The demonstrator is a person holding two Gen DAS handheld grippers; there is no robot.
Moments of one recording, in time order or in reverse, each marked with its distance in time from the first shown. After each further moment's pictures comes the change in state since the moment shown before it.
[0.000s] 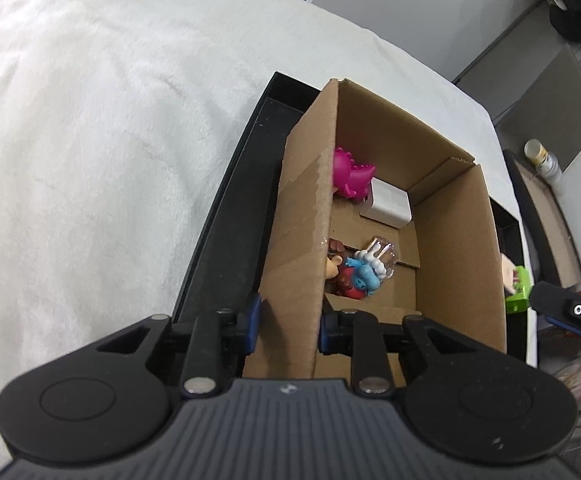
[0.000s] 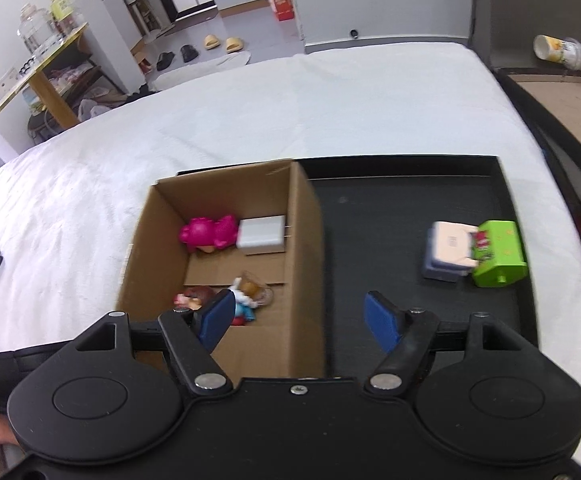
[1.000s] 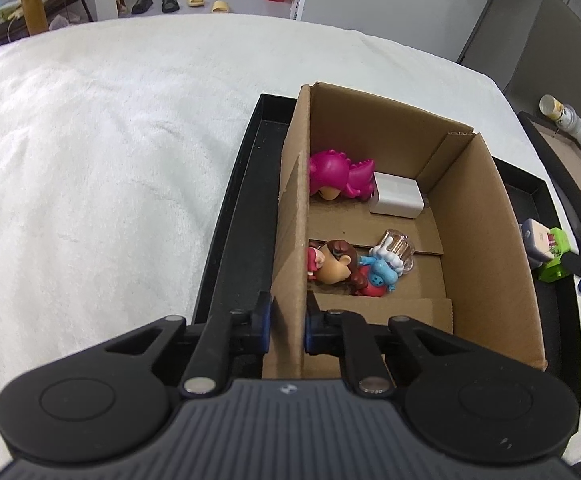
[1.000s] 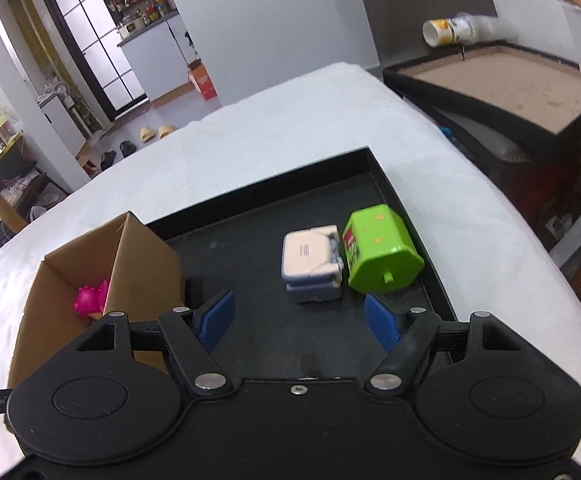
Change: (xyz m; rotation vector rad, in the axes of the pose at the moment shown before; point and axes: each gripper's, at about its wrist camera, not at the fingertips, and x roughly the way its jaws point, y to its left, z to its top) left arm 0.000 -0.032 -0.012 0.194 -0.071 0.165; right arm 0.025 -0.109 -0.046 0.226 -0.257 -0.063
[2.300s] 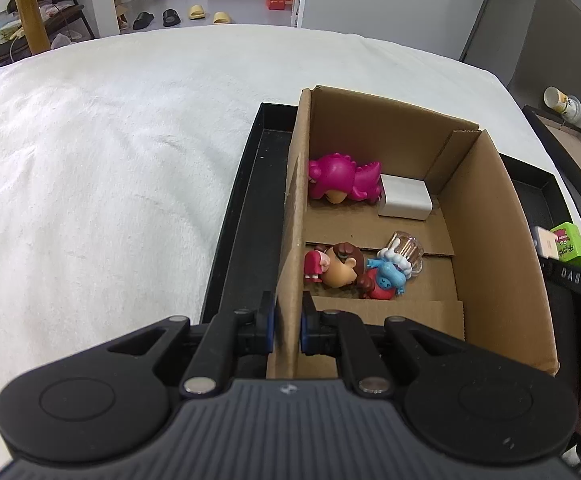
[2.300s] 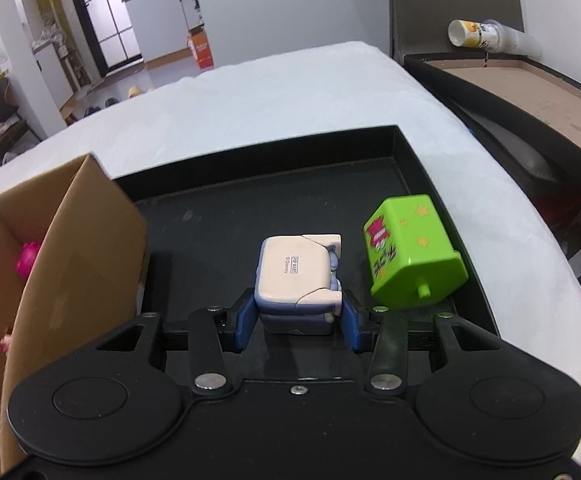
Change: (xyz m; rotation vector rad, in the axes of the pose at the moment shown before) left arm 0.004 -0.004 0.000 0.036 -0.025 0.037; right arm 0.048 0.029 -0.013 -0.138 0.074 -0.092
